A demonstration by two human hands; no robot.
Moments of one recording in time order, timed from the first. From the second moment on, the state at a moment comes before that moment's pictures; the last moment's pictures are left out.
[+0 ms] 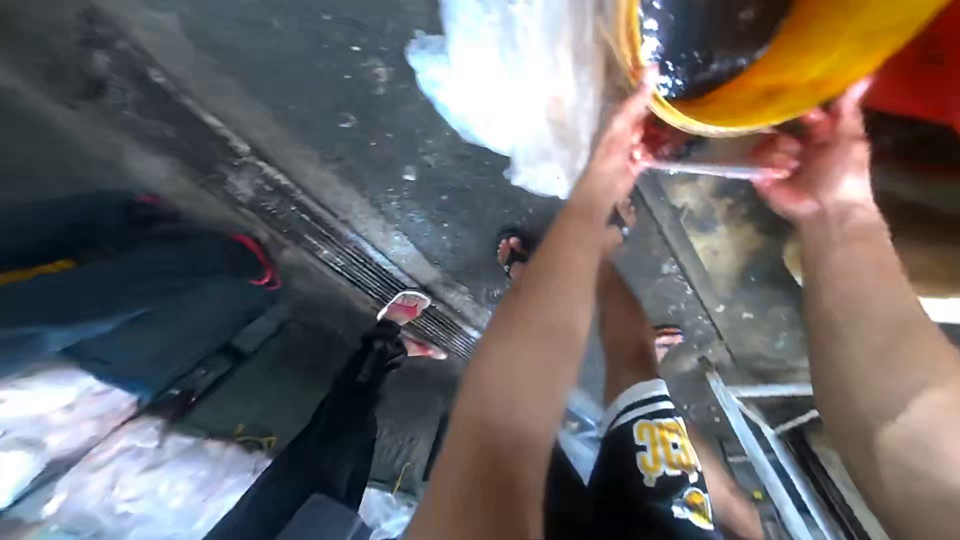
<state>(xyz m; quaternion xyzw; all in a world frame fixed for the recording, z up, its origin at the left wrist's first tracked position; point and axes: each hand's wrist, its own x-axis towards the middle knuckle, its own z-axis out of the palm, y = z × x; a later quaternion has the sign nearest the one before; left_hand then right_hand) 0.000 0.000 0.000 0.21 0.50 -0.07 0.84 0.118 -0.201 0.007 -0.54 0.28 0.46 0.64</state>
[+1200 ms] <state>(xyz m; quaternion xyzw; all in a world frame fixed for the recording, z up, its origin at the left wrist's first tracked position) -0.184 -0.005 -0.093 0.40 0.43 -0.25 0.77 -0.093 -0.254 -0.050 -0.67 0.35 0.42 0.50</state>
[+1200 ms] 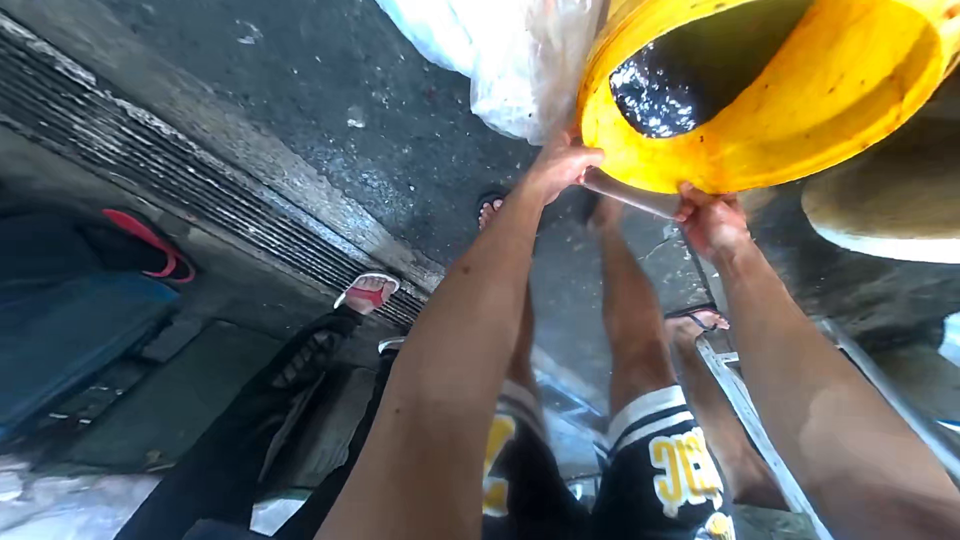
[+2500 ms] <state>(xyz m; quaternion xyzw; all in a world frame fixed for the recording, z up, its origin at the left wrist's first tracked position) -0.221 -0.005 -0.134 0.56 0.40 -0.35 0.64 -0.153 -0.266 -0.116 -0.67 0.39 0.43 0.48</state>
